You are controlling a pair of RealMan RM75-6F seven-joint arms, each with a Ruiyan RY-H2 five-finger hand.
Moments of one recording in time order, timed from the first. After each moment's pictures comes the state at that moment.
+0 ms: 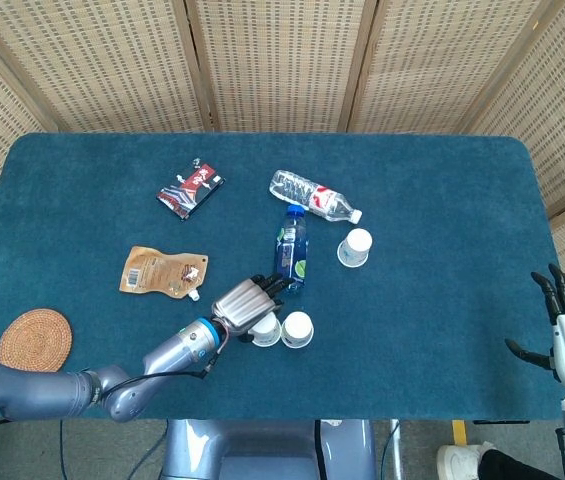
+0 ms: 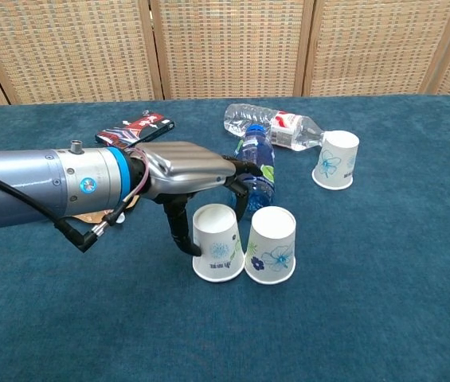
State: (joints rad) left arm -1.06 -1.59 -0.07 -1.54 1.05 0.77 0.52; right arm 0.09 -1.17 0.15 -1.57 -1.40 1.47 0.12
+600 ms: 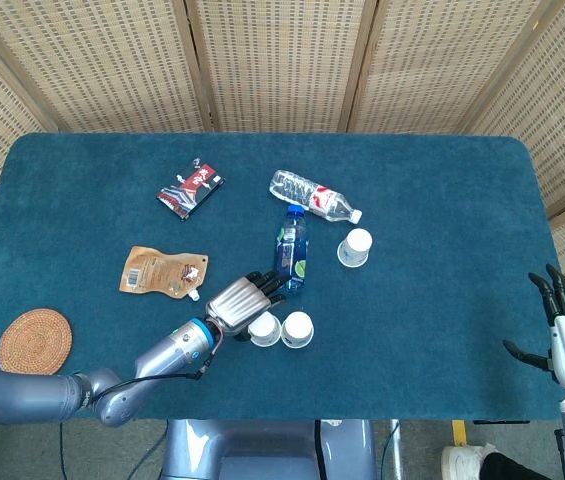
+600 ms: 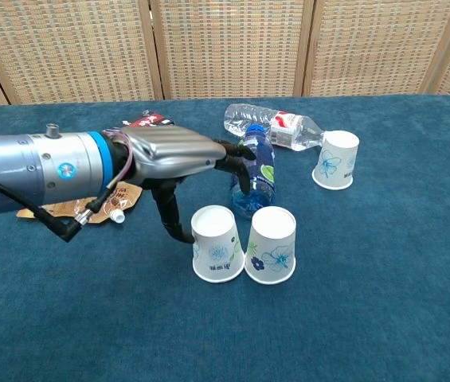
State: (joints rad) left arm -1.03 -1.53 -0.07 -1.62 1.07 0.82 0.52; right arm 0.08 -1.16 0.14 -1.58 -1.42 1.48 0.12
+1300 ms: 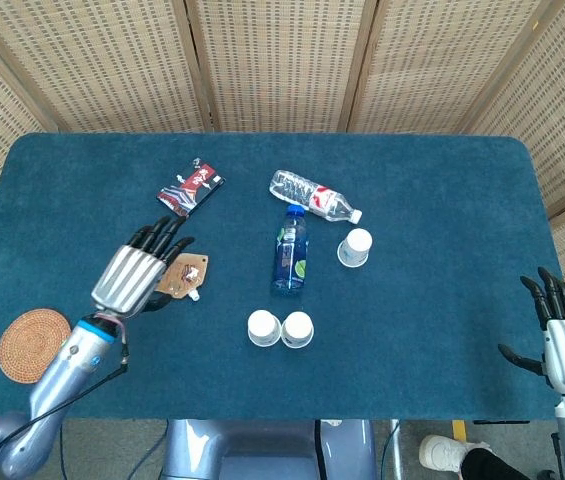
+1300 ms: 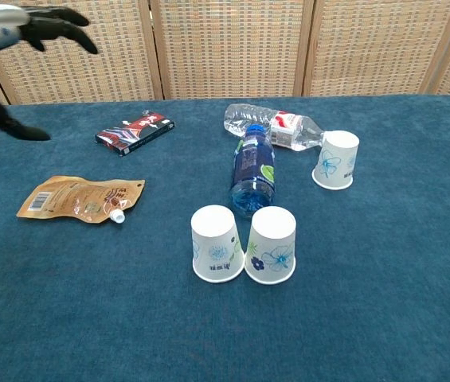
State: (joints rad) left arm -0.70 -1.19 0.00 -1.95 1.23 1.36 0.57; right arm 0.08 -1.16 0.12 -1.61 -1.45 1.50 0.06
